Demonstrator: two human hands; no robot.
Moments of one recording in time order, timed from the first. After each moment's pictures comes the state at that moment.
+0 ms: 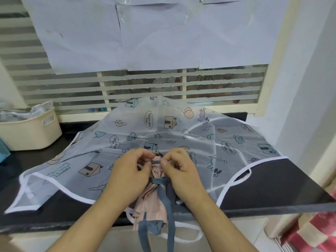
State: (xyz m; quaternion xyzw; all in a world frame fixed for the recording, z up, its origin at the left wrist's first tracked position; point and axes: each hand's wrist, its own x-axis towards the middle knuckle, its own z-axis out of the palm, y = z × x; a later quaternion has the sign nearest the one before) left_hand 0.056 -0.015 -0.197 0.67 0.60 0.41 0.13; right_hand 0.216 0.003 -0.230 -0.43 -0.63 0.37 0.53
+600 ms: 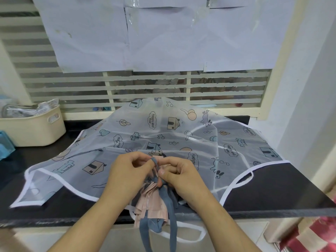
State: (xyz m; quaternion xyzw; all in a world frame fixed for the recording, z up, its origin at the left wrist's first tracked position) left_hand 0.053 -0.025 -0.187 0.58 0.62 0.47 0.24; right_hand 0.219 -0.005 -0.222 -0.33 -0.62 0.54 0.46
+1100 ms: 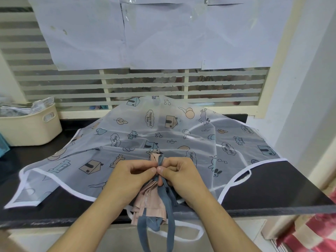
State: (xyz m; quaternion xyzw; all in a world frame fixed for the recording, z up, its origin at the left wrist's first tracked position) left_hand 0.050 -0.033 -0.197 0.55 0.57 0.47 0.39; right_hand 0.221 -0.003 -0.222 -0.39 -0.60 0.53 0.45
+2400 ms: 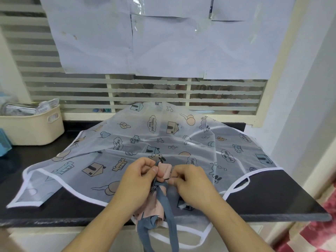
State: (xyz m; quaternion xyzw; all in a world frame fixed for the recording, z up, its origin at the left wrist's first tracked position) left_hand 0.063 -0.028 -0.206 0.55 0.56 0.49 0.38; right_hand 0.241 -0.007 -0.211 -0.55 -0.74 0.24 0.29
